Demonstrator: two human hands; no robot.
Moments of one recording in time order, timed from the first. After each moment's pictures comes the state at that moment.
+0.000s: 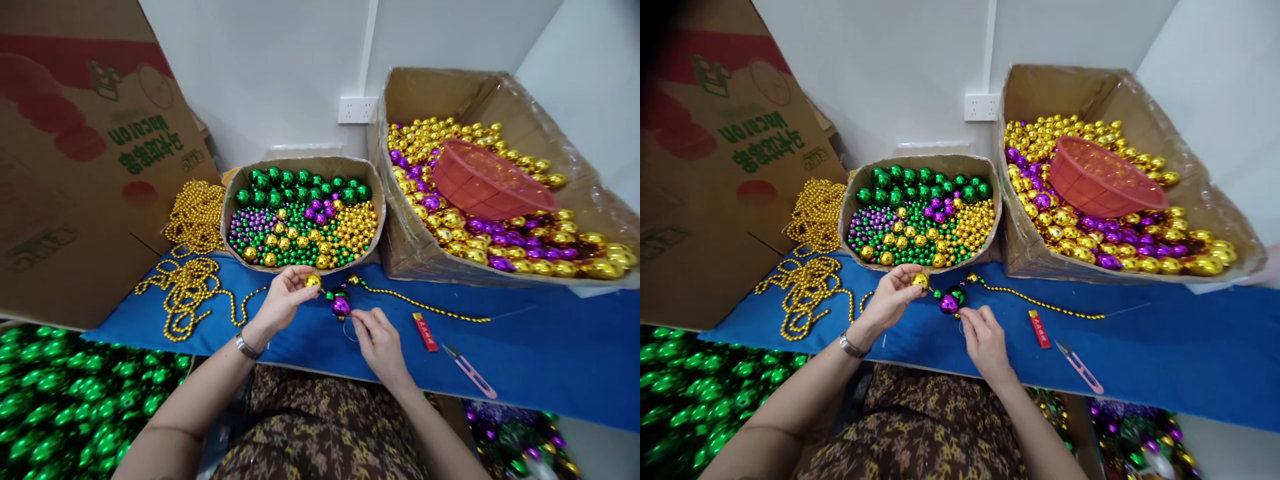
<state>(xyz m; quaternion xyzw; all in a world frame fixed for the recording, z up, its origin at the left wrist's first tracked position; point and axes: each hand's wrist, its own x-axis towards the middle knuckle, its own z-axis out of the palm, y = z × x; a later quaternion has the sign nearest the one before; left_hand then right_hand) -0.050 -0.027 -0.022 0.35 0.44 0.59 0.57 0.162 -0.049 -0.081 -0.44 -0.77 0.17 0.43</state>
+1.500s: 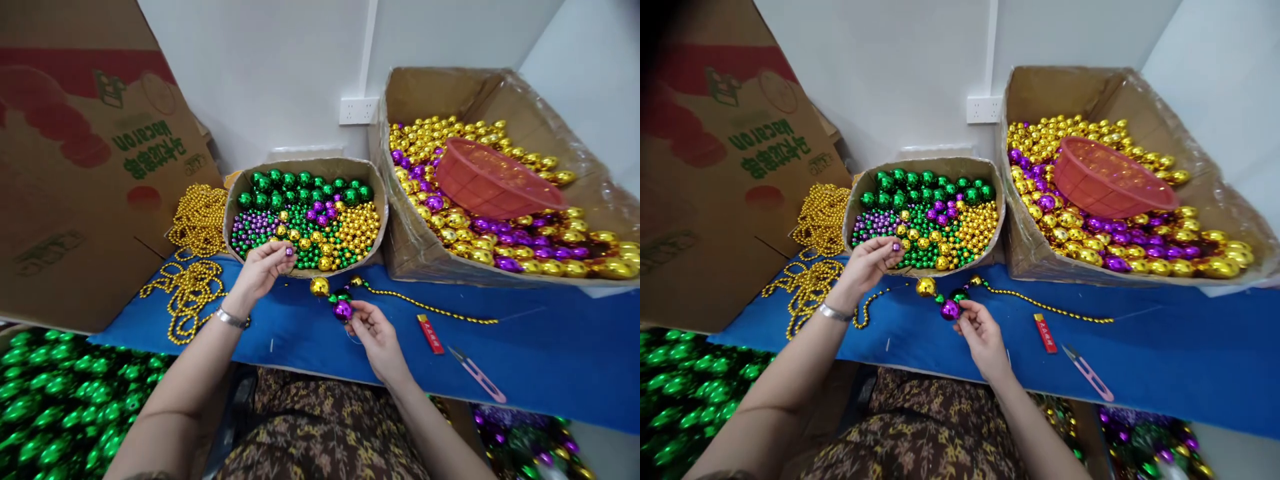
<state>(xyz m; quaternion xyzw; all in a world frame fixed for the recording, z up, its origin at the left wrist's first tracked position) -0.126 0.028 0.001 0.46 0.51 0.57 0.45 0.144 -0.049 -0.089 -0.40 -0.48 0.60 0.50</state>
